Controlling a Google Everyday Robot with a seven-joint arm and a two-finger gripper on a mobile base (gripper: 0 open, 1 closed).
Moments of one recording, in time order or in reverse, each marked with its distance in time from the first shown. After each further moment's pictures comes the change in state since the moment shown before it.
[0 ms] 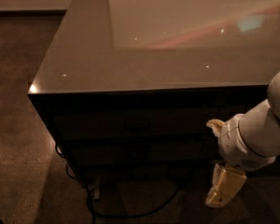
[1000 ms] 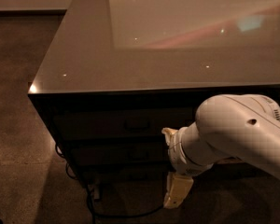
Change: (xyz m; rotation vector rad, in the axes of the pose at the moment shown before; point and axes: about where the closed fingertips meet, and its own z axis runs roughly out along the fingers) arm -0.073 0.010 0.084 -0.003 -0.057 -0.182
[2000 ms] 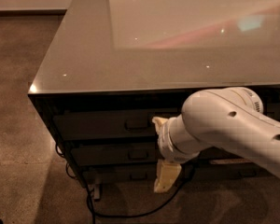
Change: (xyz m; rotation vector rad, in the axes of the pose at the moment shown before) arm -0.021 -0.030 0.013 0.058 -0.020 -0.052
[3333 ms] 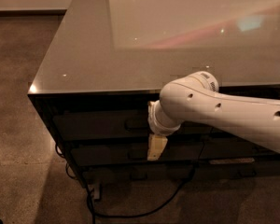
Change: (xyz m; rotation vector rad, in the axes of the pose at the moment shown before) arm 0.017 -0.099 0.076 0.071 0.069 -0.021
